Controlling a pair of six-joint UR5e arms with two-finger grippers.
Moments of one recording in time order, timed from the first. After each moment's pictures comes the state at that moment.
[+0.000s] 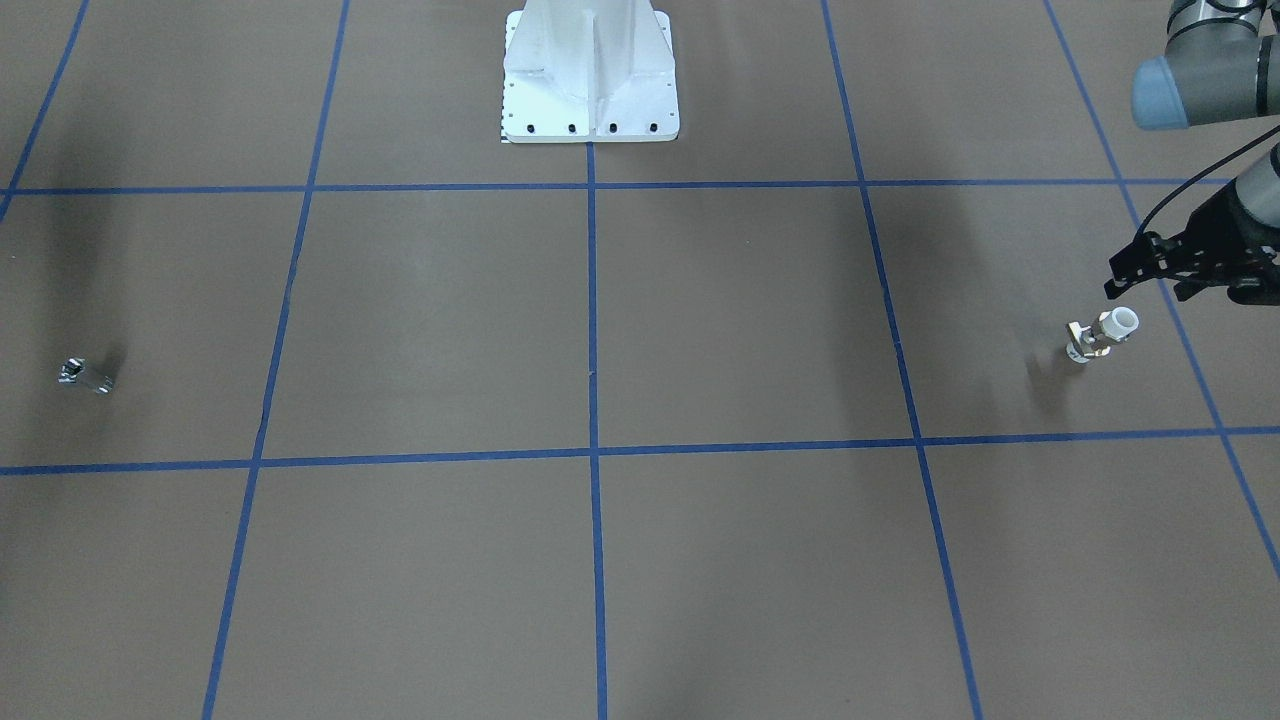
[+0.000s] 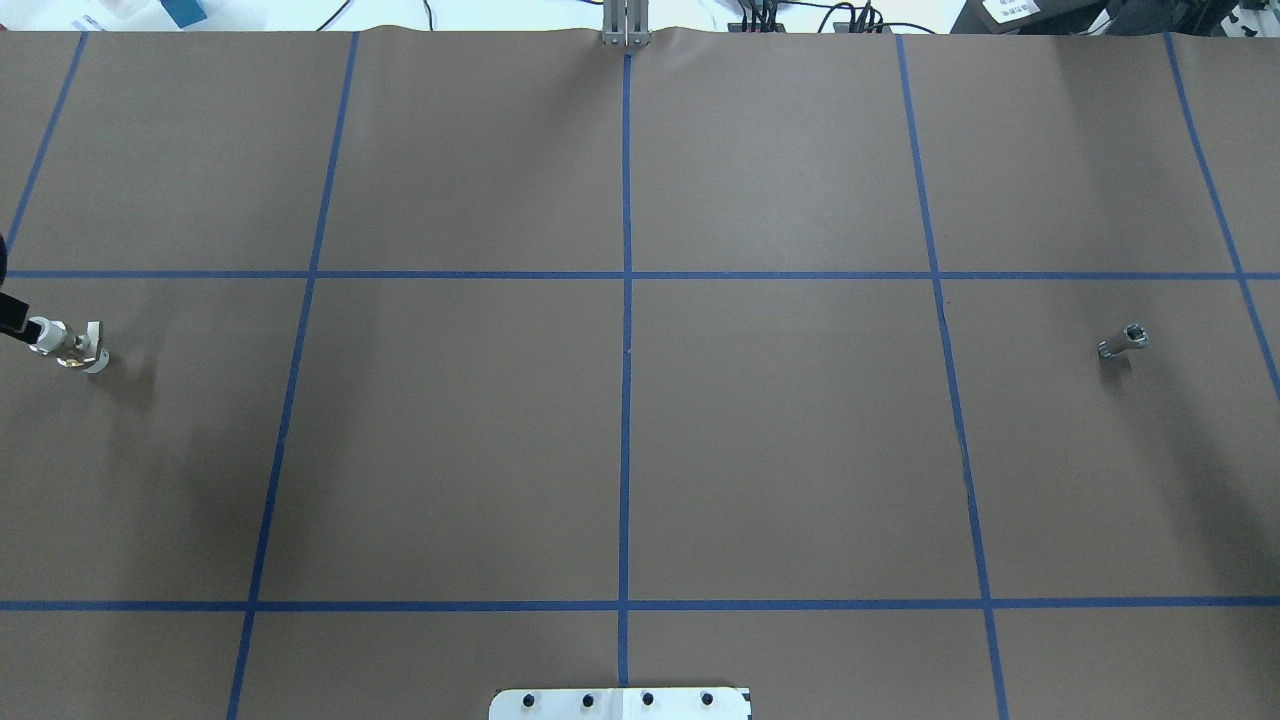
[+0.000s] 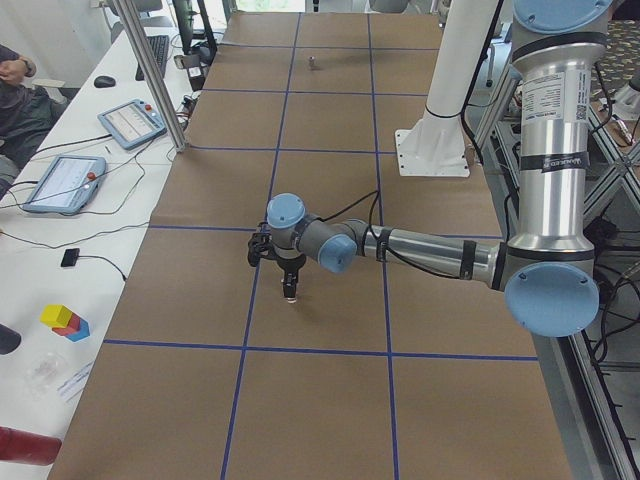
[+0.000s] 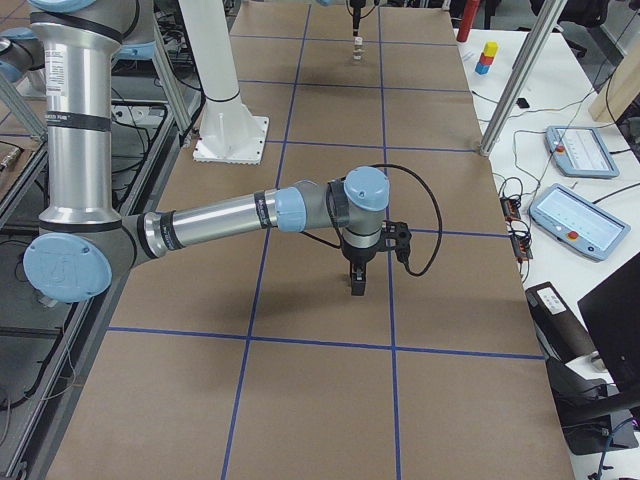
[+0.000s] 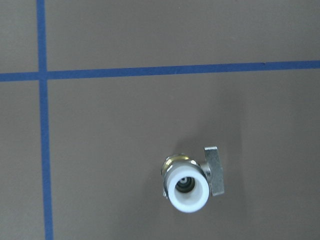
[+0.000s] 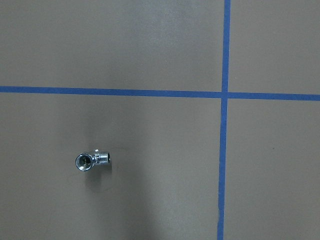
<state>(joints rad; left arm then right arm) -1.15 -1.52 -1.70 -1.94 -2.28 -0.57 1.45 -1.62 1.88 -1.69 2.33 0.16</state>
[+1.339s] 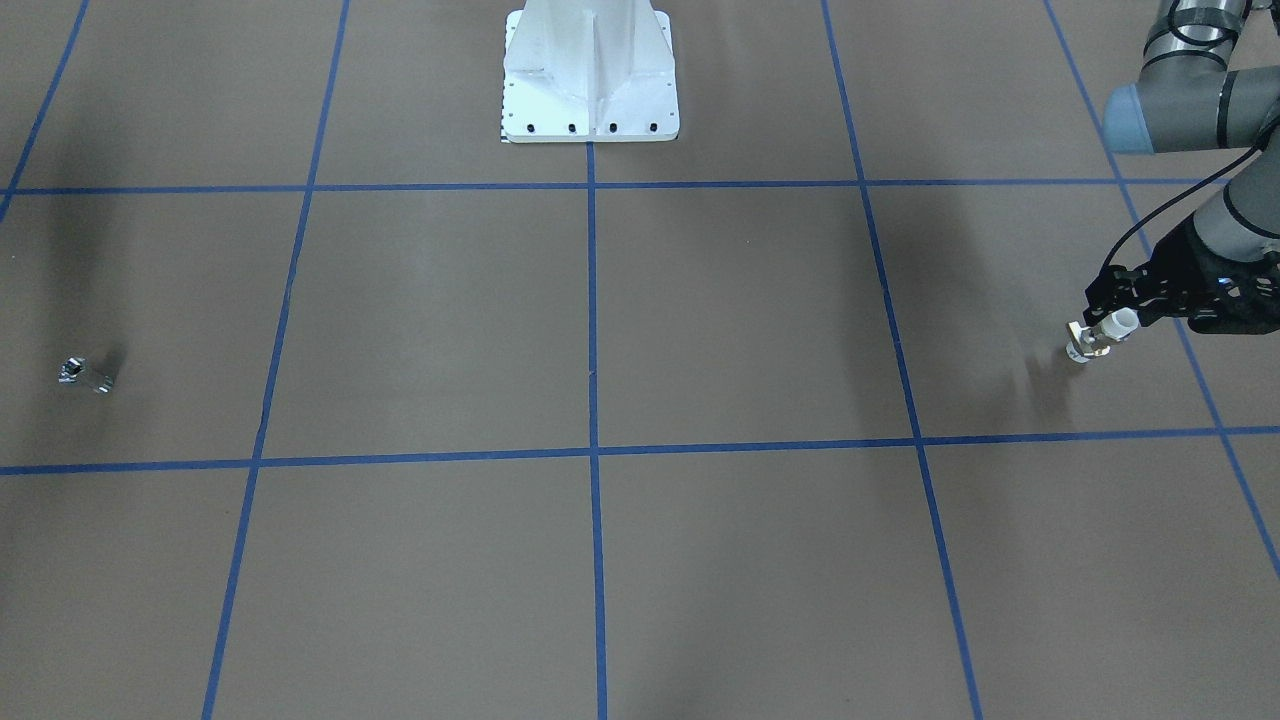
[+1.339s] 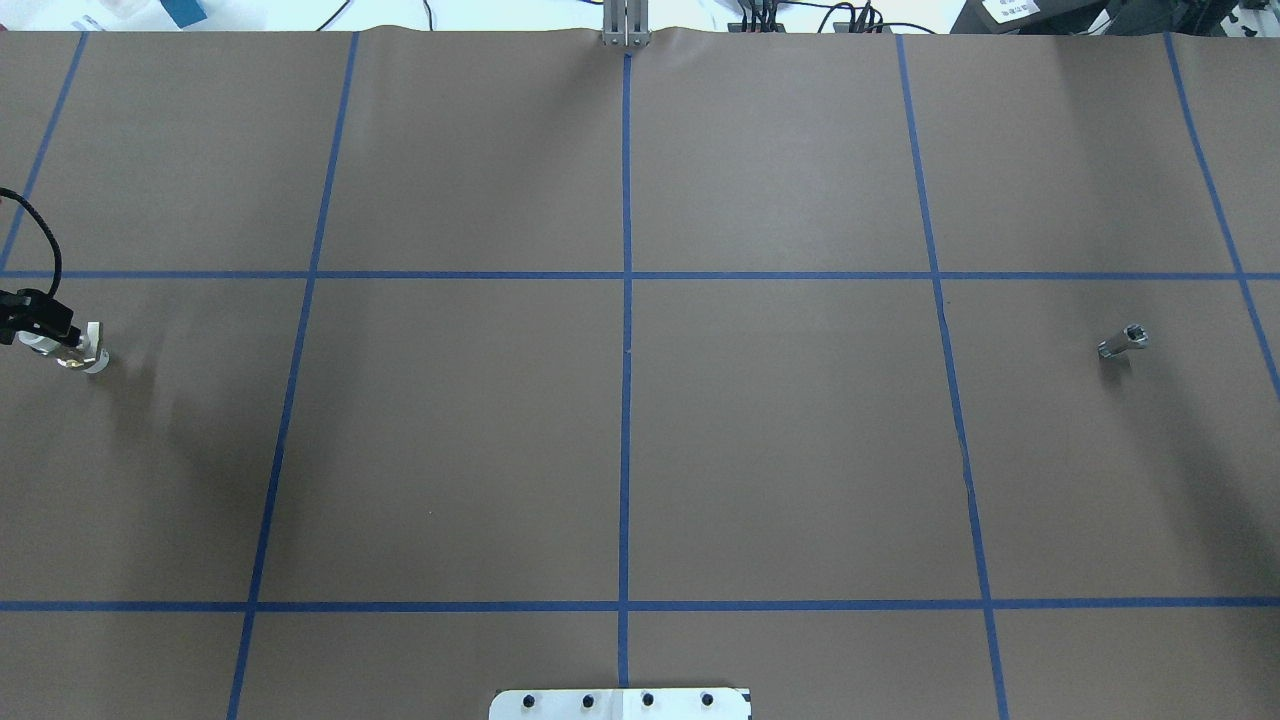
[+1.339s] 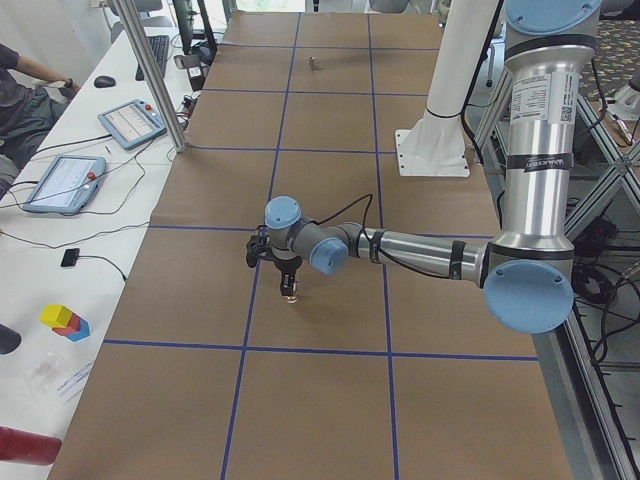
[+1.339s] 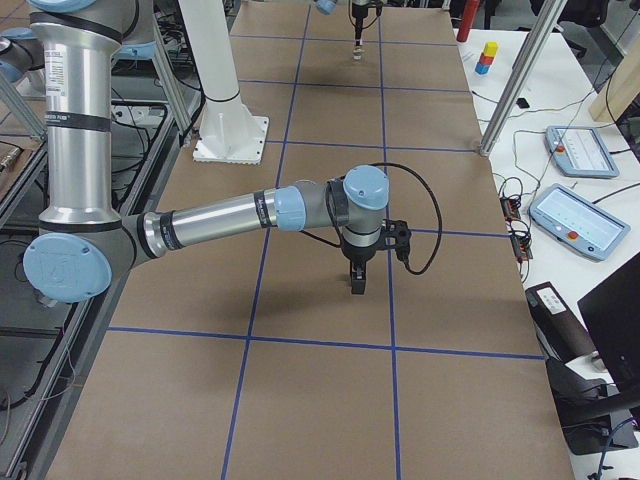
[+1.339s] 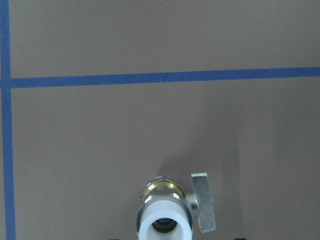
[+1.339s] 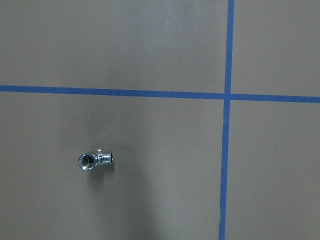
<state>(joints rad) -1.11 -1.56 -1.65 -1.97 -2.24 -0.60 1.45 -1.62 1.89 -1.69 2.33 0.15</state>
